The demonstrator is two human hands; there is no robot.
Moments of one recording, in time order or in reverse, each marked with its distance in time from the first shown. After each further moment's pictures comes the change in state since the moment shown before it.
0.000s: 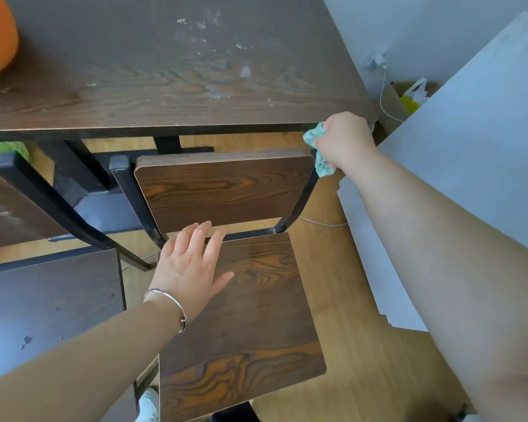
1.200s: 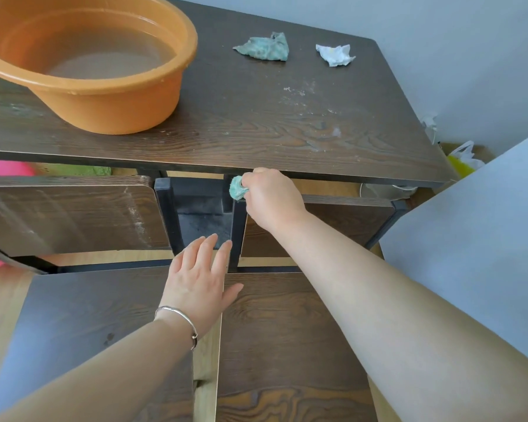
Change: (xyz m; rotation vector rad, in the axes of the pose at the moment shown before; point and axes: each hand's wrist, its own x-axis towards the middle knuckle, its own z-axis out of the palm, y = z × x) left_hand -0.054 -0.112 -0.039 0.017 0.089 -0.200; right_hand -0.130 -0.216 0.054 -0.007 0.054 -0.739
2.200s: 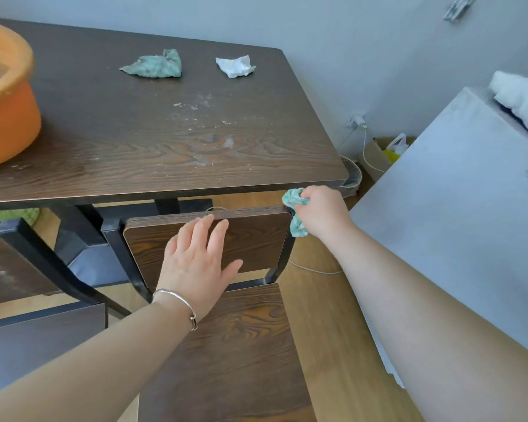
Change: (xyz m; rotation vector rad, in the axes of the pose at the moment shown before) left_hand 0.097 0.172 -0.025 -0.077 0.111 0.074; right_hand -0.080 0.253 -0.060 0.173 -0.016 0.638
